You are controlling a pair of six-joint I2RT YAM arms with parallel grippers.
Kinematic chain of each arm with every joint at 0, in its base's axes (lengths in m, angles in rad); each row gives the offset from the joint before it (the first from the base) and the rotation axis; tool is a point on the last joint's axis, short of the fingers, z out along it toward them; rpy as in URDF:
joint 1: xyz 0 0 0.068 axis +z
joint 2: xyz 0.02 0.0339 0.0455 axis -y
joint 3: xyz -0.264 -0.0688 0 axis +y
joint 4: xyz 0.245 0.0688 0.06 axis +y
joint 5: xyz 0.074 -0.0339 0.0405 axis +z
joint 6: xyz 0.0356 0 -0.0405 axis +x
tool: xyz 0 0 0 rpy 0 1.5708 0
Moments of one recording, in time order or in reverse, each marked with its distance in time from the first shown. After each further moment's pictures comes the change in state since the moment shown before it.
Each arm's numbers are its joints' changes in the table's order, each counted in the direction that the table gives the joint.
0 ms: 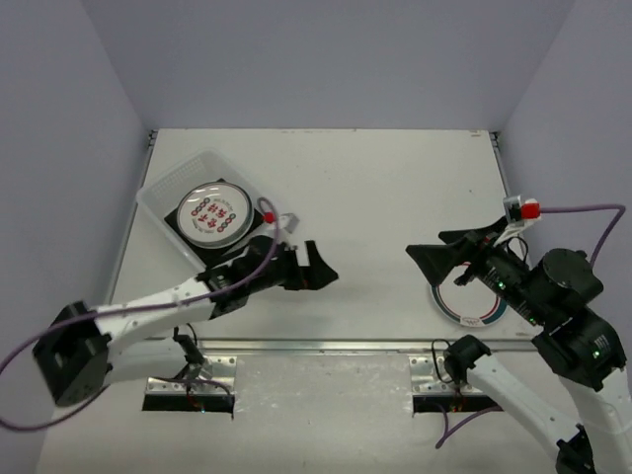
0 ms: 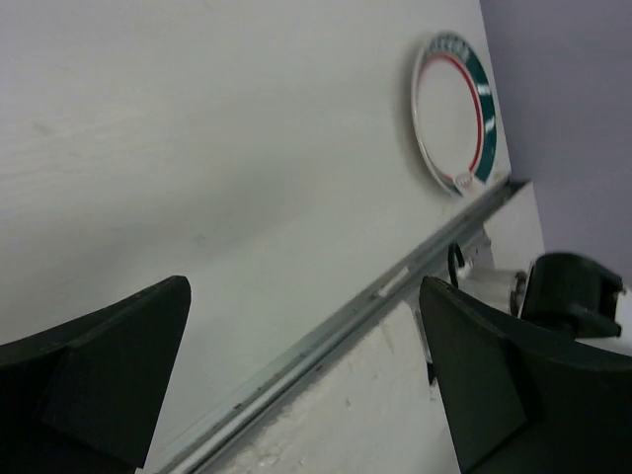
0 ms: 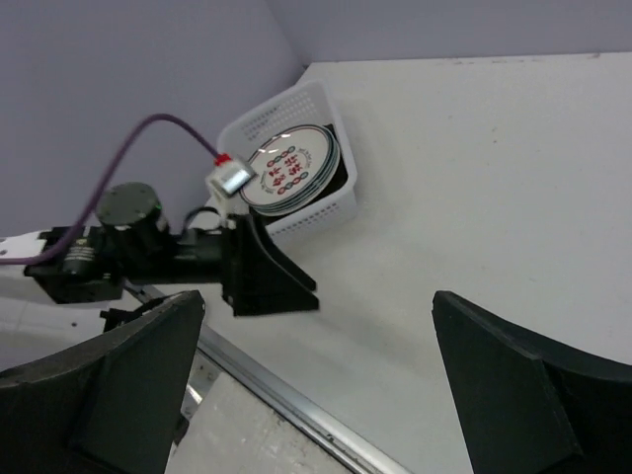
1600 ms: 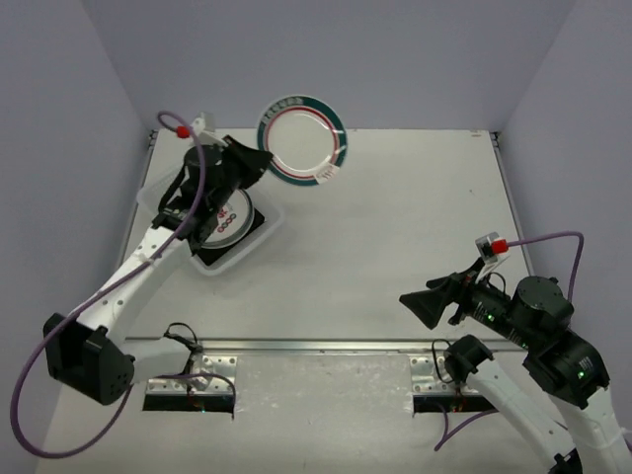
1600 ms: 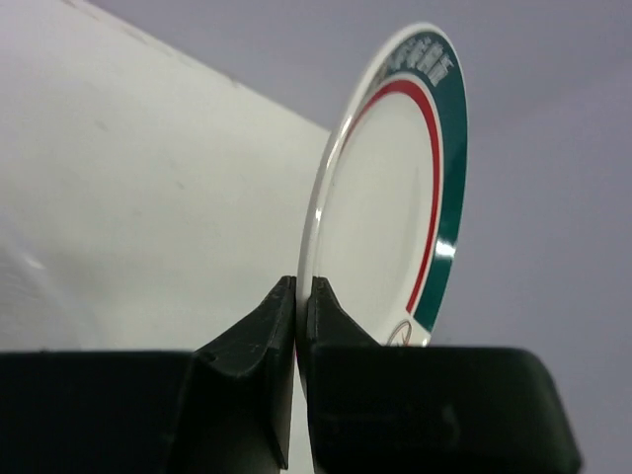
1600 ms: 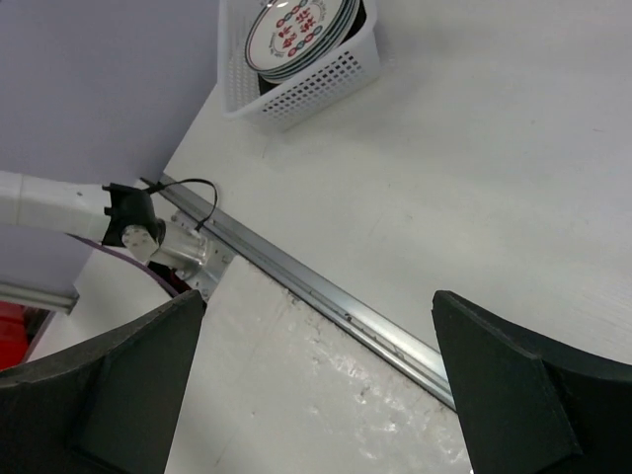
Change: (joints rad) left arm 0.419 -0.071 -0.451 0.146 0.115 -0.048; right arm 0.000 0.212 0.235 0.152 0.142 0.067
